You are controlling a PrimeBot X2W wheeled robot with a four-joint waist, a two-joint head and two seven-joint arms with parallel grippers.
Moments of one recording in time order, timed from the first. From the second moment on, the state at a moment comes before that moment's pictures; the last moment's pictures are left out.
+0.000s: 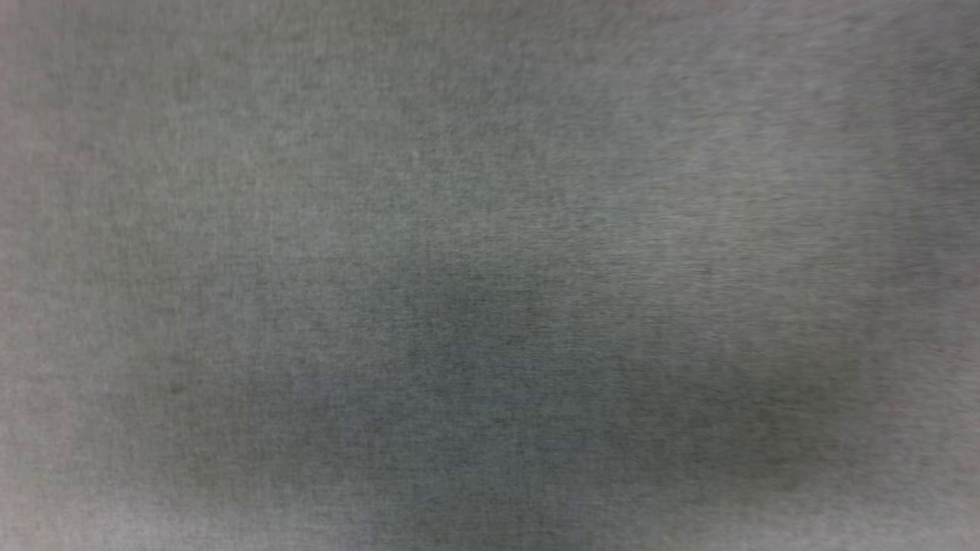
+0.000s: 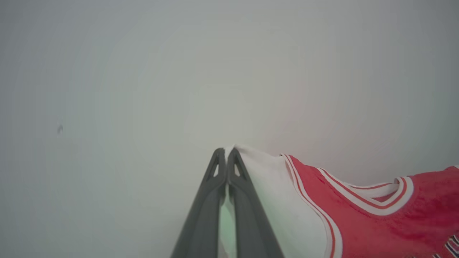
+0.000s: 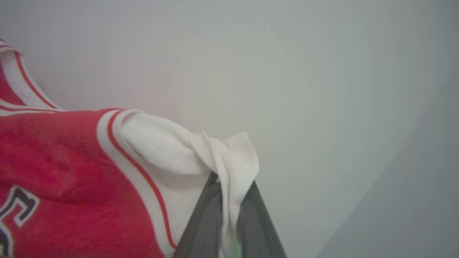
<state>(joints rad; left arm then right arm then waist) -1.98 0.33 -0.44 0.99 -0.55 -0.12 -0.07 -1.77 -0.36 0.11 1.00 -0.06 0.13 -0.26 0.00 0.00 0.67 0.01</state>
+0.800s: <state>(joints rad) -1.43 0.47 -0.70 0.75 -0.91 -0.13 -0.05 -1.30 -0.35 0.24 0.91 0.15 0.13 -0.26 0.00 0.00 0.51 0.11</state>
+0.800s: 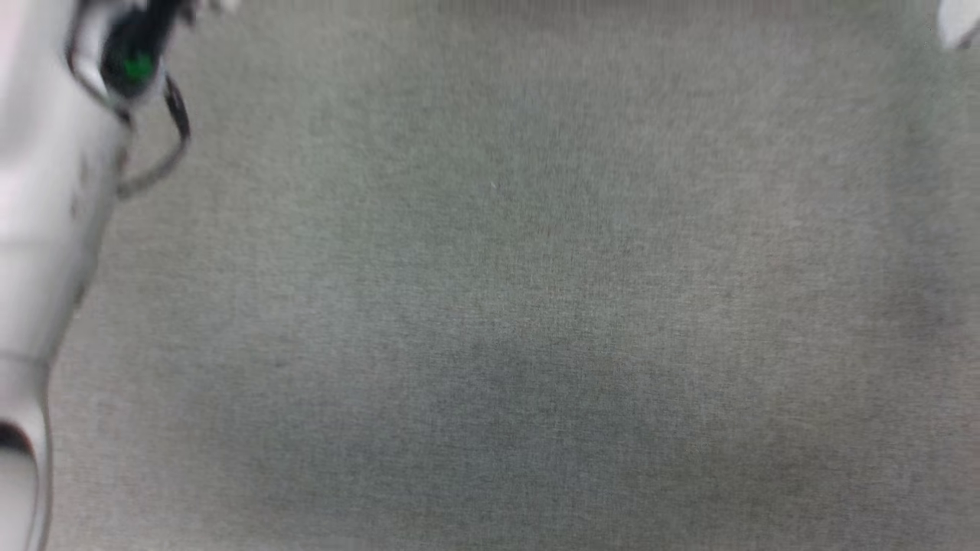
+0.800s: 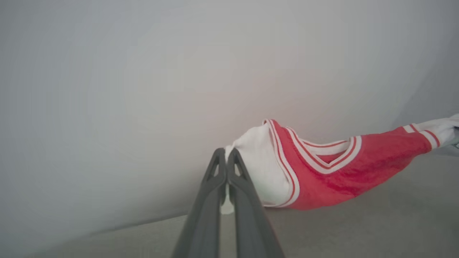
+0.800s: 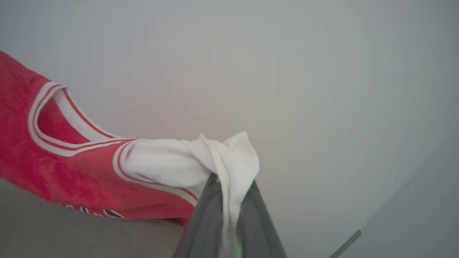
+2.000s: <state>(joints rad) -0.05 0.91 -0.85 -0.24 -1.25 0.37 -0.01 0.00 -0.65 0.23 0.11 0.36 0.13 -0.04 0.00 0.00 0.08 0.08</state>
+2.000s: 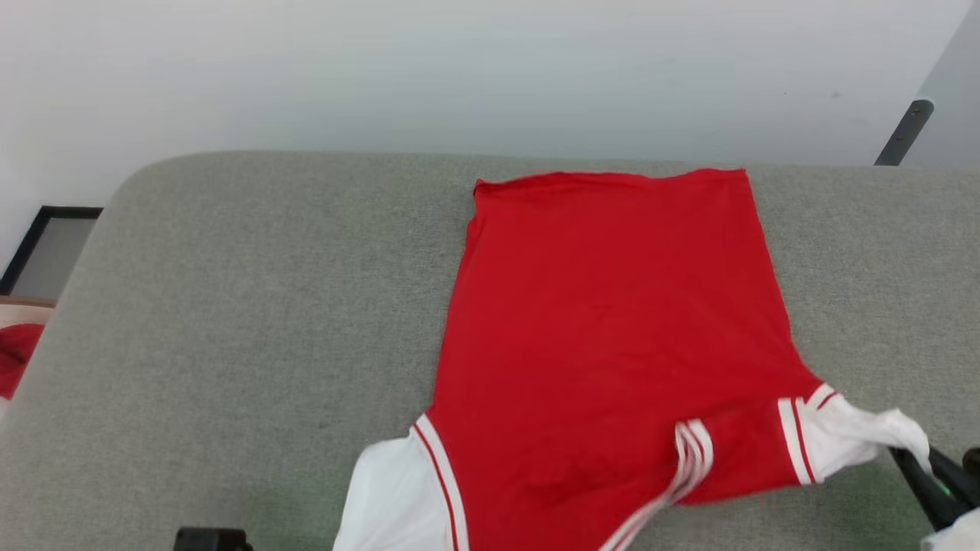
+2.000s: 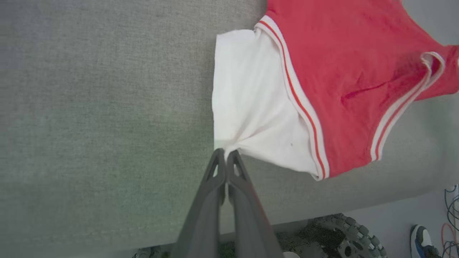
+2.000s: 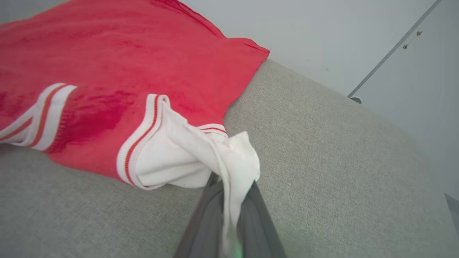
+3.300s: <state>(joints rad) -0.09 0.82 -0.87 -0.19 -1.22 0.38 -0.03 -0.18 -0.46 0.02 -0.02 0.46 0.13 0.24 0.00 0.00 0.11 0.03</state>
